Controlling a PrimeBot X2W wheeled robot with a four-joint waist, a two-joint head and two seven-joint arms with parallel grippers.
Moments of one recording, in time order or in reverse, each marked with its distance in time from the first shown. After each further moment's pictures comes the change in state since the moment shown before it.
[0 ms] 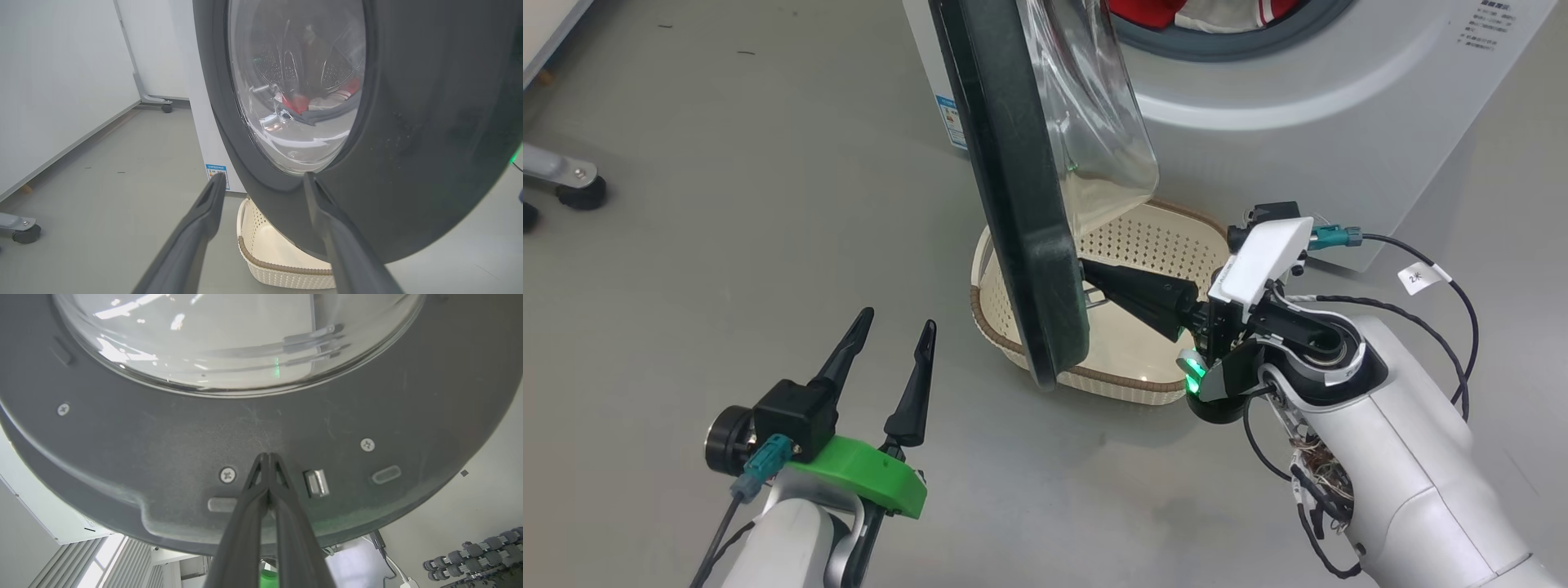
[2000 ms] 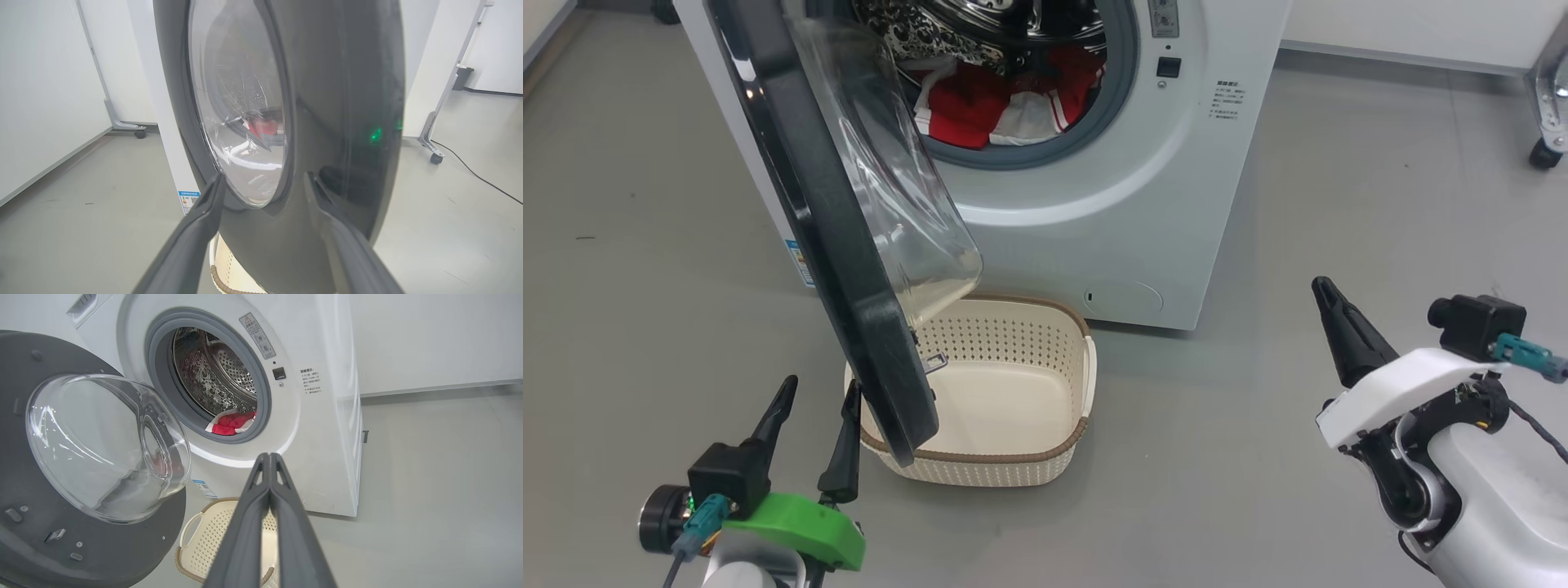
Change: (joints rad) left arm 0.132 0.044 0.108 0.000 0.002 0.024 0.000; right arm 0.214 -0.341 0.177 -0.075 -0.814 0.087 -0.798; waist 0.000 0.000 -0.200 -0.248
